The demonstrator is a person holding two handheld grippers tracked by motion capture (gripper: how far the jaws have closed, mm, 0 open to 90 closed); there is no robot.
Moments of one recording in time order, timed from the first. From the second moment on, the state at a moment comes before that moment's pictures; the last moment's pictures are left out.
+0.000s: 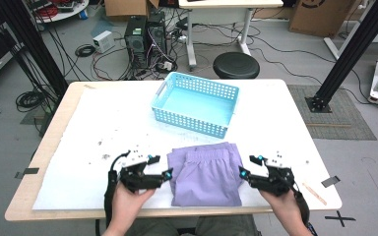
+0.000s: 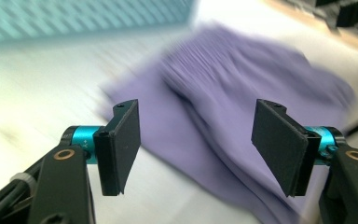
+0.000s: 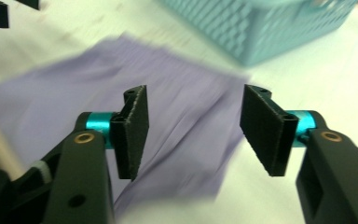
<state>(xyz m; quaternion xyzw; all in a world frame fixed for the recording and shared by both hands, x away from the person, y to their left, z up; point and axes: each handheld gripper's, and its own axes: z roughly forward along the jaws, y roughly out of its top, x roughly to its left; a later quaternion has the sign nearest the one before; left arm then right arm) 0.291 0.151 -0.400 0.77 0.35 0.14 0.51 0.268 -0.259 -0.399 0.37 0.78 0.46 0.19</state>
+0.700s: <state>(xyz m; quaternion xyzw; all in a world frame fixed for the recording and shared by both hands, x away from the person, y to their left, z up) 0.440 0.192 -0.431 0.75 0.41 0.18 0.48 0.386 -0.219 -0.414 0.43 0.78 0.42 0.19</state>
